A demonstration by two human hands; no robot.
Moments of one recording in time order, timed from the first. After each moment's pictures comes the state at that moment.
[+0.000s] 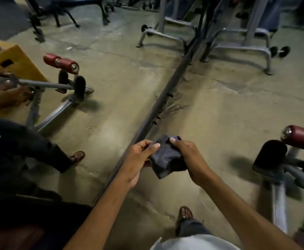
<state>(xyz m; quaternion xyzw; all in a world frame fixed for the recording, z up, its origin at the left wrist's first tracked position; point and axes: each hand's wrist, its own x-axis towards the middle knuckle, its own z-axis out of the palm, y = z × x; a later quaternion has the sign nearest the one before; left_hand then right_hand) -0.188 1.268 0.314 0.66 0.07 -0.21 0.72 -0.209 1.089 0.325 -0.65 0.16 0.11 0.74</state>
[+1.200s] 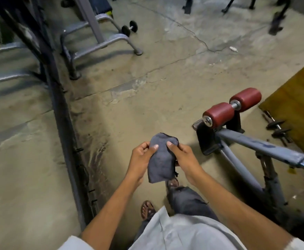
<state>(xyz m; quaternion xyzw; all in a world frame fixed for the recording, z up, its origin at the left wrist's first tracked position) 0.270 0.807 0.223 0.64 -0.16 -0.49 0.56 0.132 0.727 0.239 -0.49 0.51 -0.19 0.68</state>
